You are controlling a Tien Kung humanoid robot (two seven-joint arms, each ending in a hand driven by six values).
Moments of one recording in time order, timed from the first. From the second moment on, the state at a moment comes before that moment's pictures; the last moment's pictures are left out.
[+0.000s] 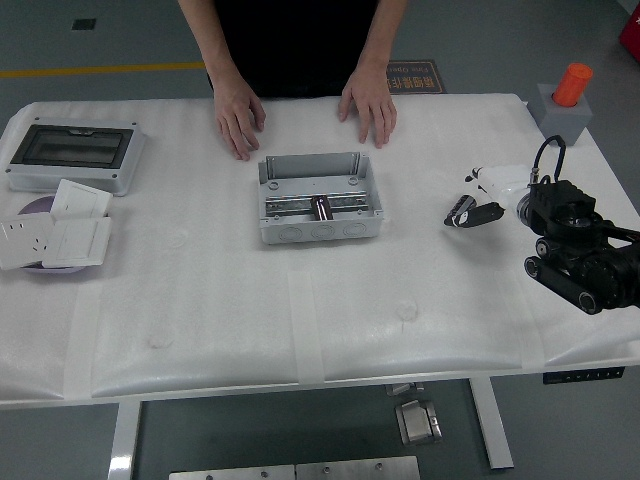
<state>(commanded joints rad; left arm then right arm) -0.02 0.20 -0.31 -0.26 0.72 0.26 -0.14 0.91 -0.42 0.18 0.73 -1.65 -0.12 -0.21</state>
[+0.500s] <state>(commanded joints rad) -0.02 0.20 -0.31 -0.27 0.72 0.26 -0.14 0.90 -0.41 0.16 0.72 -1.65 -0.16 -0.20</state>
